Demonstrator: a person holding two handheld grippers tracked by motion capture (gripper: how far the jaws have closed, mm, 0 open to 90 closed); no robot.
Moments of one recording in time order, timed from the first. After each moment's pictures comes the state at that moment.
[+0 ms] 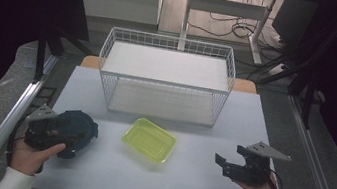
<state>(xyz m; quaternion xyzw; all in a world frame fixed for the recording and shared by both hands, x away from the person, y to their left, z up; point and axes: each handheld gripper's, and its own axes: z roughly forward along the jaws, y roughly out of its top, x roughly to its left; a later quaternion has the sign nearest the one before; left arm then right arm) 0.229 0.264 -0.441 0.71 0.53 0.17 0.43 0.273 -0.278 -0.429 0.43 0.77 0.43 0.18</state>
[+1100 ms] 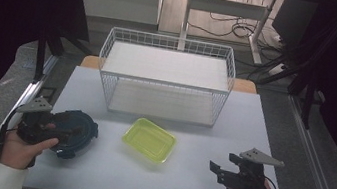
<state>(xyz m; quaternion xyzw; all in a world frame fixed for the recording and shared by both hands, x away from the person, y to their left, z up) 0.230 0.274 -0.412 0.74 0.49 0.15 0.44 0.254 -0.266 -0.436 0.44 0.78 0.42 0.15</state>
